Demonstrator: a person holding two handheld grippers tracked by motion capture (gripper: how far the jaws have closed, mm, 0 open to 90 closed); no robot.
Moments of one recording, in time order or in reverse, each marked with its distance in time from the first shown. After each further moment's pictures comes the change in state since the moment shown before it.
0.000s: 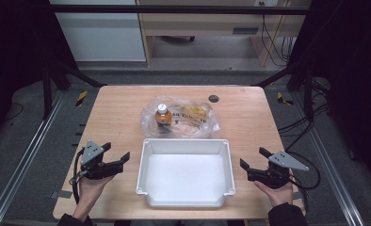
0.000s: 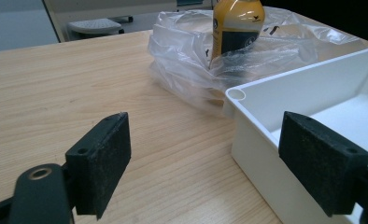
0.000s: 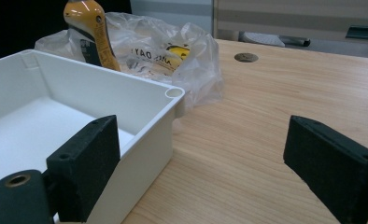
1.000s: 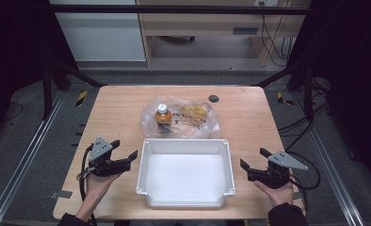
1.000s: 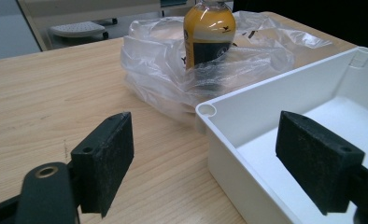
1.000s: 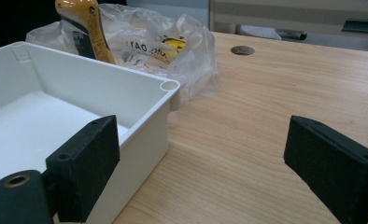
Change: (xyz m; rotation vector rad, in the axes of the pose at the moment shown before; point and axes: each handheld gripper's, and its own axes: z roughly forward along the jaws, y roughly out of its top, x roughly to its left) left arm -0.016 0.014 0.011 0.007 -0.054 0.033; right arm -0.001 0.000 0.000 0.028 -0.016 -0.003
